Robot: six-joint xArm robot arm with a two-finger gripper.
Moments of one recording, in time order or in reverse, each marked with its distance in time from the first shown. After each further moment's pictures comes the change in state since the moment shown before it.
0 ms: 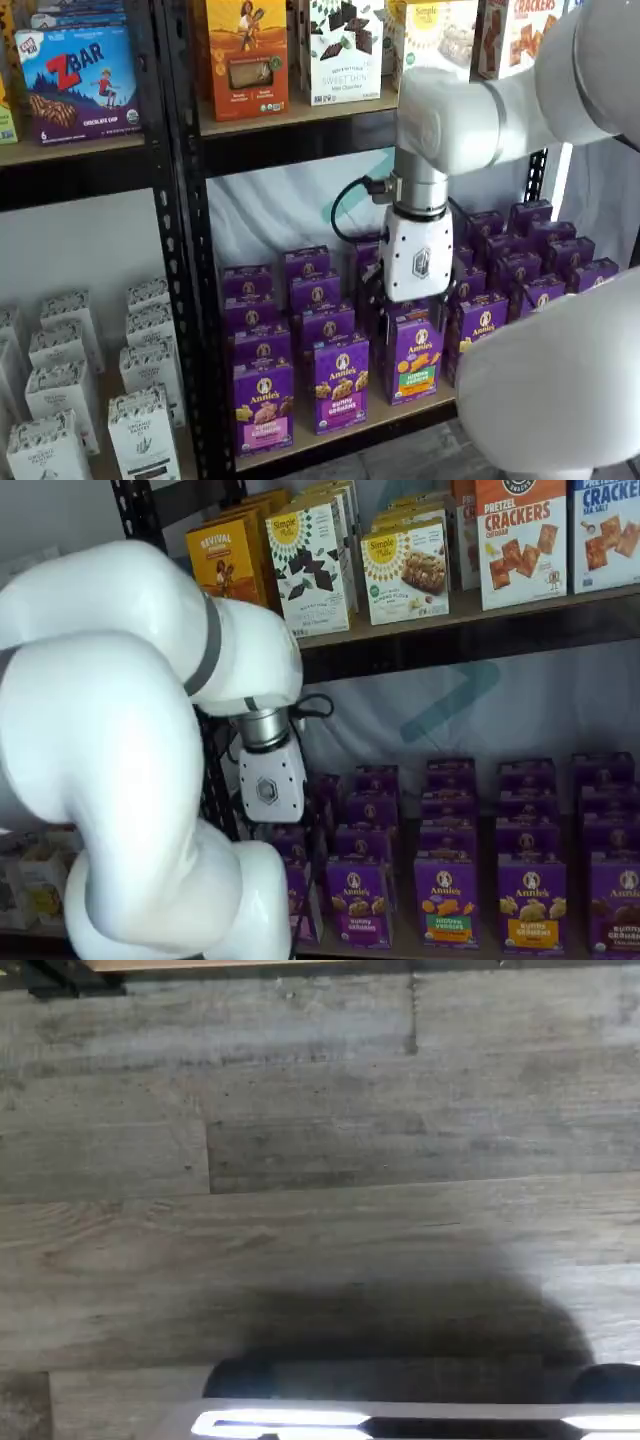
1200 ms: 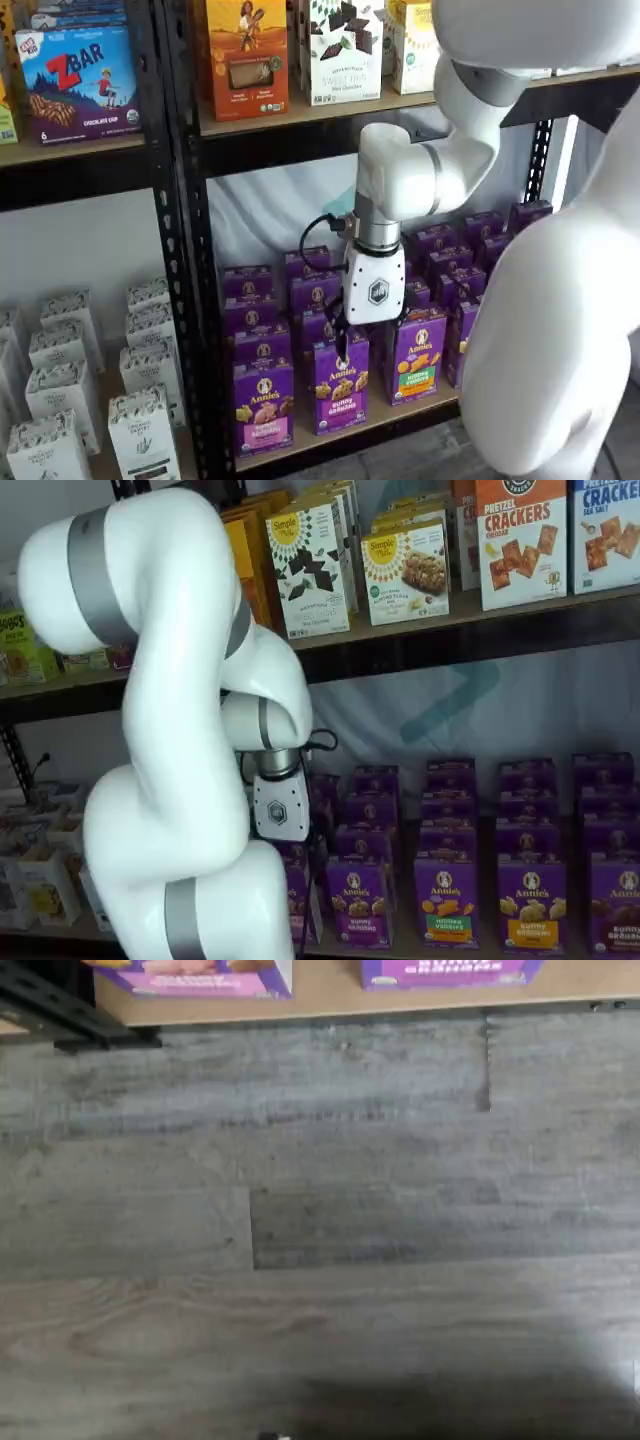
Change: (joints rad) arm 0.053 0.568 -0.151 0.087 -0.425 -0.037
